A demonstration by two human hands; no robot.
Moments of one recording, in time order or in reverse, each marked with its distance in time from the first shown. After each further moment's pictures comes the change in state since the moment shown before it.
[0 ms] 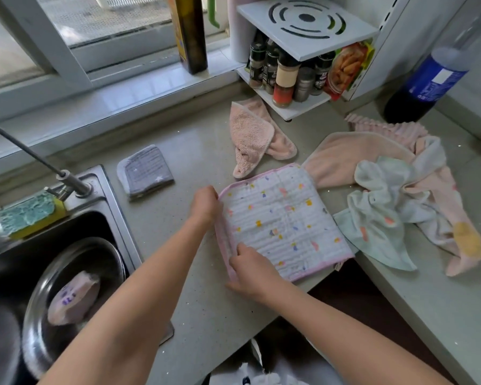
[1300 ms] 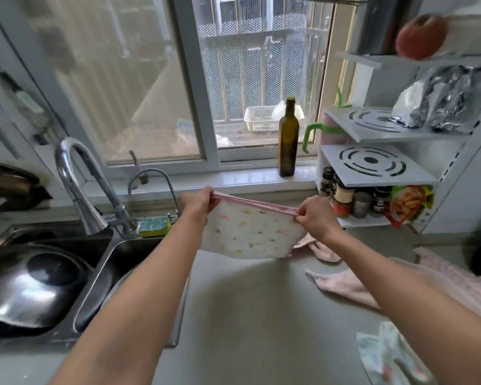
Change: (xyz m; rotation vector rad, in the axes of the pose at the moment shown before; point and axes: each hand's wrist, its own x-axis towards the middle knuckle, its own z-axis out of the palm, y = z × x) left_hand -0.117 0.074 -0.187 -1.363 0.794 -0.364; right_hand 0.016 0.052 -0.265 0.074 0.535 -0.273
